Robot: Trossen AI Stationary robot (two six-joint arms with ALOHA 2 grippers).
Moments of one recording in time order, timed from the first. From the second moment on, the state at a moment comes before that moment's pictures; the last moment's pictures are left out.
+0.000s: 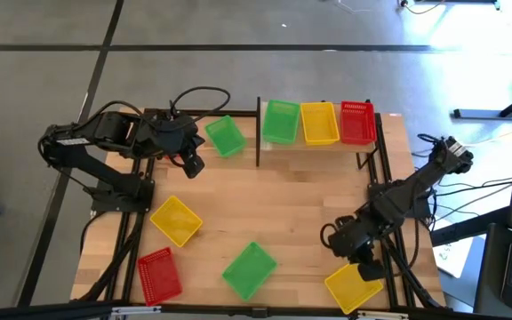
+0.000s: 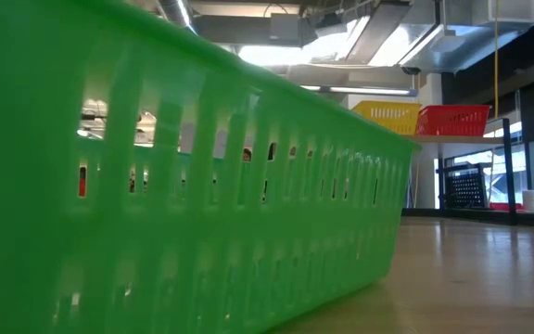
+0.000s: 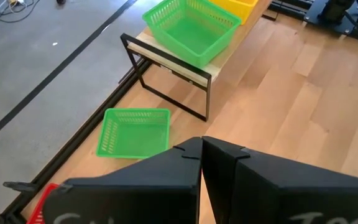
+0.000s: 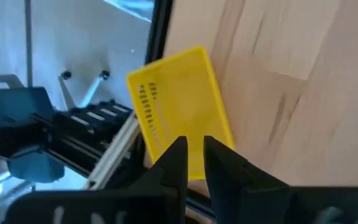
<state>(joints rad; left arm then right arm) -0.11 1.24 1.67 -1.20 -0.58 -0.46 0.65 1.41 1.26 -1.09 -0.36 0.49</state>
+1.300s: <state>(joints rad) -0.11 1.24 1.67 -1.20 -0.46 -0.38 0.68 1.41 0.98 -0.86 -0.31 0.52</state>
